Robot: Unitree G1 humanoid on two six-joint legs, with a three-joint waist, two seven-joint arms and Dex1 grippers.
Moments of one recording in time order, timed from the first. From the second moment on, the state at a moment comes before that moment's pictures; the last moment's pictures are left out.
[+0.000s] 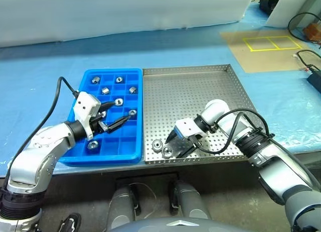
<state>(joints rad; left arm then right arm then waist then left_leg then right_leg) -0.09 0.66 0.17 -0.45 -0.55 0.61 -0.67 -0.75 -0.56 0.61 0.35 0.06 -0.09 1.55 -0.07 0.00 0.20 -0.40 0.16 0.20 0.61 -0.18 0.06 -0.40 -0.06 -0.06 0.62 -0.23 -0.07</state>
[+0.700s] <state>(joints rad) -0.11 0.66 0.17 -0.46 -0.55 0.64 -0.65 -0.74 -0.43 0.55 0.45 -0.01 -0.08 1.41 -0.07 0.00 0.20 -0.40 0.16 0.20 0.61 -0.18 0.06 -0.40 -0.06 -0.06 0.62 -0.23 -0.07</state>
